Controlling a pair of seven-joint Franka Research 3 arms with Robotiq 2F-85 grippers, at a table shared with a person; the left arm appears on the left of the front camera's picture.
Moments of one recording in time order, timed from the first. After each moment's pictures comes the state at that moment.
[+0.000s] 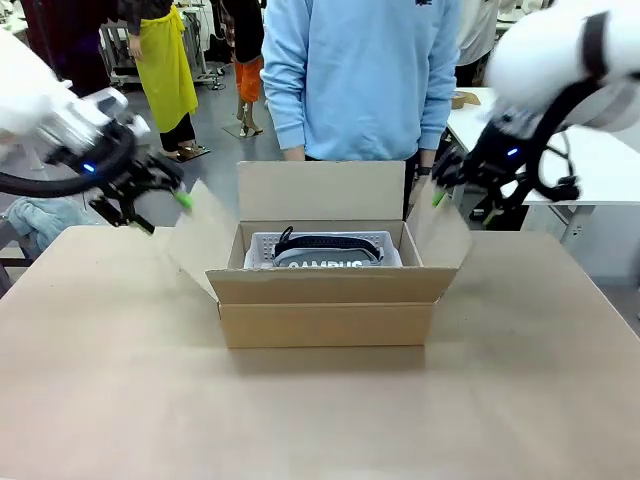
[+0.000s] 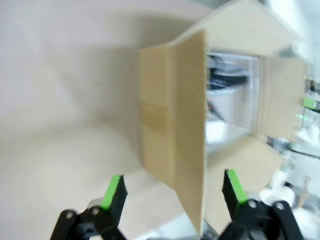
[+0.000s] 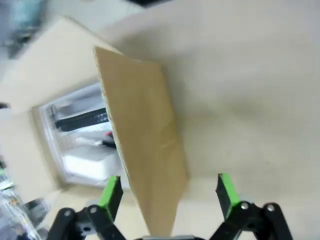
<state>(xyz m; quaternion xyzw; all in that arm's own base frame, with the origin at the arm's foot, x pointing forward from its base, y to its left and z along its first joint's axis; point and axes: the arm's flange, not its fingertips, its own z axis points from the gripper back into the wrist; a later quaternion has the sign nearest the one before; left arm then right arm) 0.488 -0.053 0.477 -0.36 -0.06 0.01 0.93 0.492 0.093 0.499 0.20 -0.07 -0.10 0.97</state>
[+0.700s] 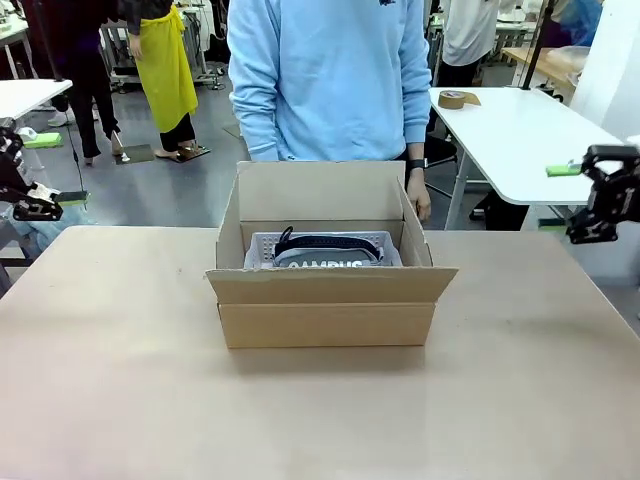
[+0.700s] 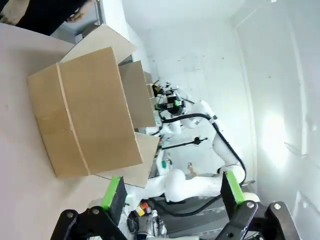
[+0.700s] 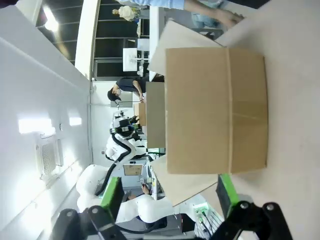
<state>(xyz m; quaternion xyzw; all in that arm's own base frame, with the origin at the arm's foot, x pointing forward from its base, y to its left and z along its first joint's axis) 0.431 0.086 0.446 -0.69 -0.14 -0.02 0.71 0.412 -0.079 0.421 0.62 -0.11 -0.09 0.77</state>
